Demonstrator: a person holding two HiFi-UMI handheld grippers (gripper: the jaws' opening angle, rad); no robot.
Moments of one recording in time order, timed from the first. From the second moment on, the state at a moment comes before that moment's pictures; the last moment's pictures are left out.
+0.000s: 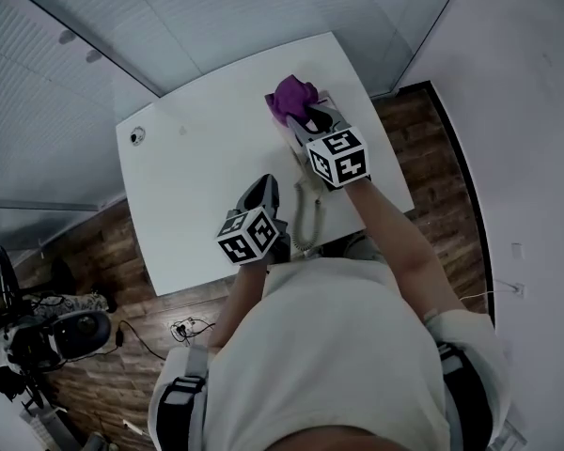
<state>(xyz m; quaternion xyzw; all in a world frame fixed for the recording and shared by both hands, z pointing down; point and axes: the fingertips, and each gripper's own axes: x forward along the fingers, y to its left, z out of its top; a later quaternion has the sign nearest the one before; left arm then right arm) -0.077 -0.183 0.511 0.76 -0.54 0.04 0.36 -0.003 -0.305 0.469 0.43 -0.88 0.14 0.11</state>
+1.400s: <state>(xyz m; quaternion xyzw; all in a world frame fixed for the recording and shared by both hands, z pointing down) -0.102 -0.172 0.517 0.74 -0.56 0.02 0.37 -0.030 -0.284 0.519 0.39 -0.89 0.15 0.17</state>
